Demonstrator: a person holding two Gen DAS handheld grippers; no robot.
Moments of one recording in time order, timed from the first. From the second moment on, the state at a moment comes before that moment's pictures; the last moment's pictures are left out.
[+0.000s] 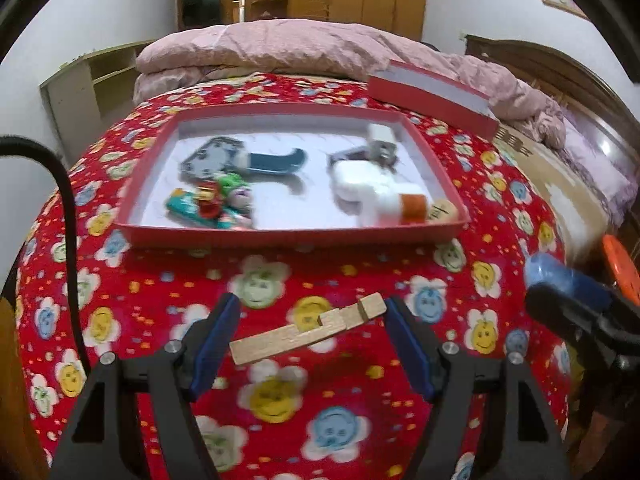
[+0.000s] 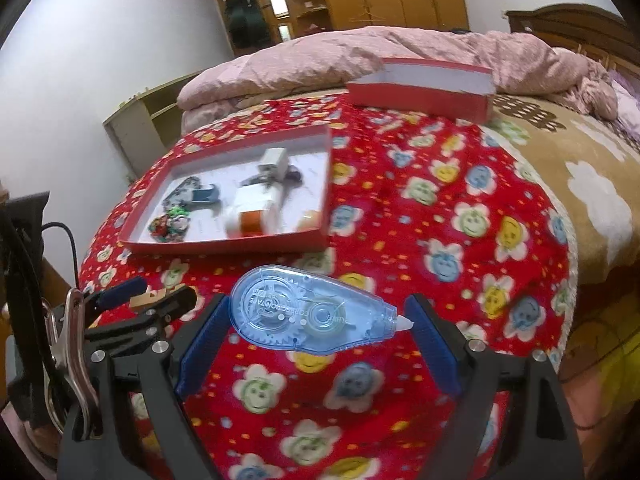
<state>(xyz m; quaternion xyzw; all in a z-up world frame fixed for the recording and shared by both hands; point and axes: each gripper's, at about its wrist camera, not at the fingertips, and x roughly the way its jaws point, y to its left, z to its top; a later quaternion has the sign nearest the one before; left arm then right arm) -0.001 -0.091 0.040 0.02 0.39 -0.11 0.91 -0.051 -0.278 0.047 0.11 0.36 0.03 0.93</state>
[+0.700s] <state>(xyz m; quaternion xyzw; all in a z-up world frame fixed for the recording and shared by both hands) 0.041 -0.038 0.076 0.01 0.37 -0.10 0.92 0.003 -0.222 0.067 0.08 0.36 0.07 0.92</state>
